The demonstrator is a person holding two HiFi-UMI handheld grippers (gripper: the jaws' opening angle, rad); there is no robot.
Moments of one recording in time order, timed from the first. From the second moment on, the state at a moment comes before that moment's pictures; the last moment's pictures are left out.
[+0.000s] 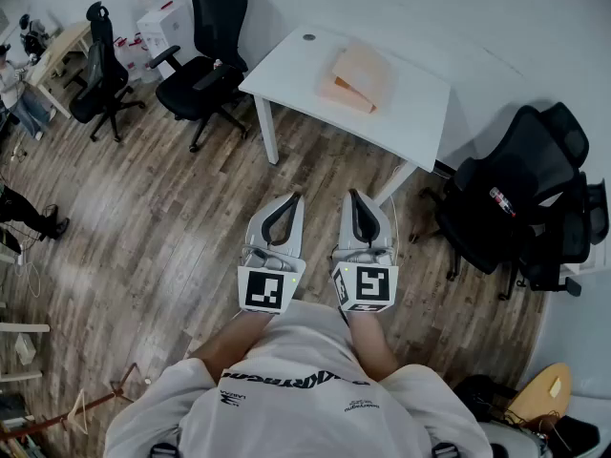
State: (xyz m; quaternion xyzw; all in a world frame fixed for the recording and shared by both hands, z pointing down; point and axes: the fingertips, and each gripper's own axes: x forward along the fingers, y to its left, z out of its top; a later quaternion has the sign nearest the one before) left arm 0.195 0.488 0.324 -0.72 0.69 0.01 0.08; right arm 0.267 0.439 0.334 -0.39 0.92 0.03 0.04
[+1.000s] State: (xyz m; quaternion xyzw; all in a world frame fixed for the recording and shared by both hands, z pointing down) left arm 0.157 0.457 0.365 -0.71 0.71 0.00 0.05; right arm 0.227 0.399 0.364 -0.38 0.93 0.01 0.03
